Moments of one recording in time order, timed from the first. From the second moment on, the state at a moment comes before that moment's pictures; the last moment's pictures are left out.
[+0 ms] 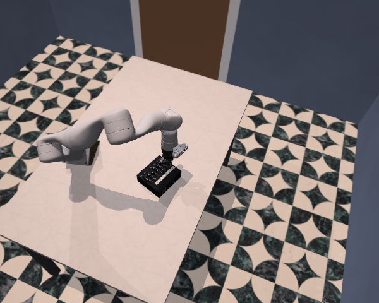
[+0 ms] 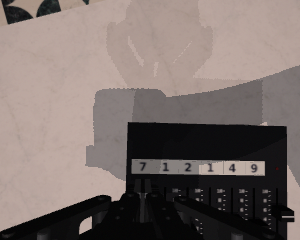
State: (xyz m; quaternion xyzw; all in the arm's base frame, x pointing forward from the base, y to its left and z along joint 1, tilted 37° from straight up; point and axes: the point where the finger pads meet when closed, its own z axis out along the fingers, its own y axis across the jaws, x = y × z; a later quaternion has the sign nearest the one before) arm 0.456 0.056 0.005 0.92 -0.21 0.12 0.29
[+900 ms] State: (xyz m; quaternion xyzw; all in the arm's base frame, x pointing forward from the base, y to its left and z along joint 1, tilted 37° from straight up) arm 0.460 0.056 0.008 0.92 -0.21 0.11 0.29
